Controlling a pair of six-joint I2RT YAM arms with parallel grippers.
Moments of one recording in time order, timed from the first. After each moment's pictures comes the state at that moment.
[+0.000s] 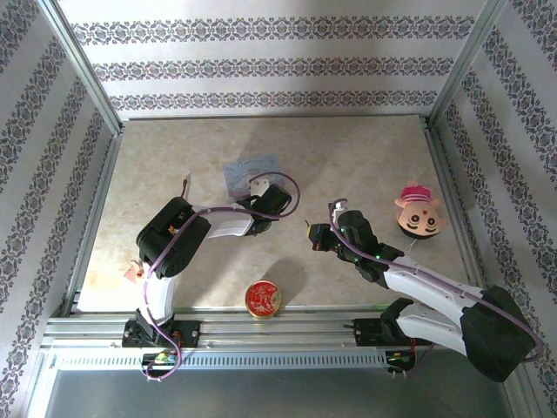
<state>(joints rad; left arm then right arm) -0.71 1.99 1.15 -0.12 -0.53 -0.72 0.62 1.06 0.42 0.08 -0.11 0.70</state>
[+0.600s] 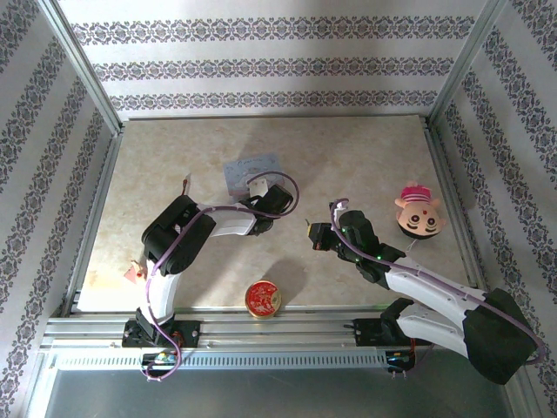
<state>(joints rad) -0.71 2.03 1.18 -0.11 -0.56 -0.82 0.62 1.04 0.42 0.08 -0.11 0.70</state>
